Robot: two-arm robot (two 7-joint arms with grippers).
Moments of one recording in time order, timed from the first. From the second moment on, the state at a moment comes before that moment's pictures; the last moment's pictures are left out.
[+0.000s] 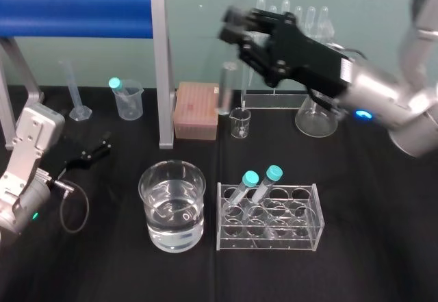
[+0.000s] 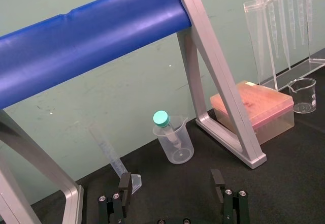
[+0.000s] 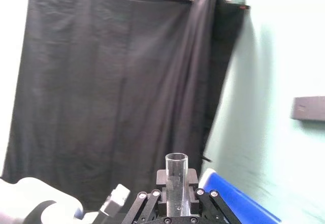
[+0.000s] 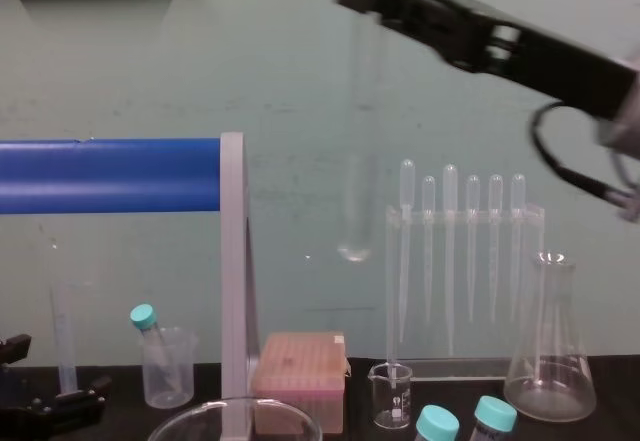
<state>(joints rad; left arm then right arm) -0.20 0.60 0.45 -1.41 -0.25 -0.12 0.03 0.64 0.41 -0.54 -1.30 0.83 -0.29 1.04</state>
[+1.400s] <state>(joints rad) -0.20 0.60 0.45 -1.41 -0.25 -0.12 0.03 0.24 0.64 -0.35 -1.54 0.81 -0.09 0.71</state>
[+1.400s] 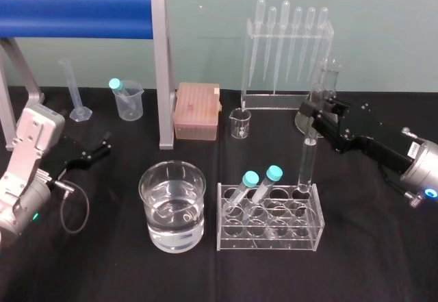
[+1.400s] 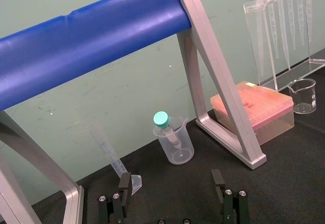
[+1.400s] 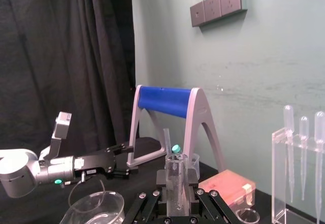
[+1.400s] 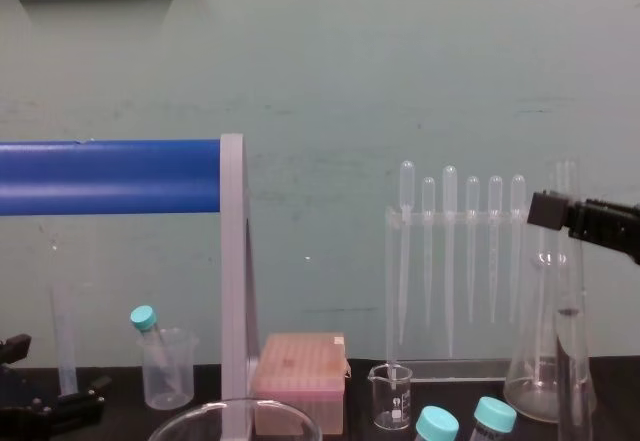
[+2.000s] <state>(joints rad) -0.20 0.60 0.45 -1.41 -0.25 -0.12 0.03 0.30 0.63 -0.42 -1.44 0.76 -0.08 0.75</state>
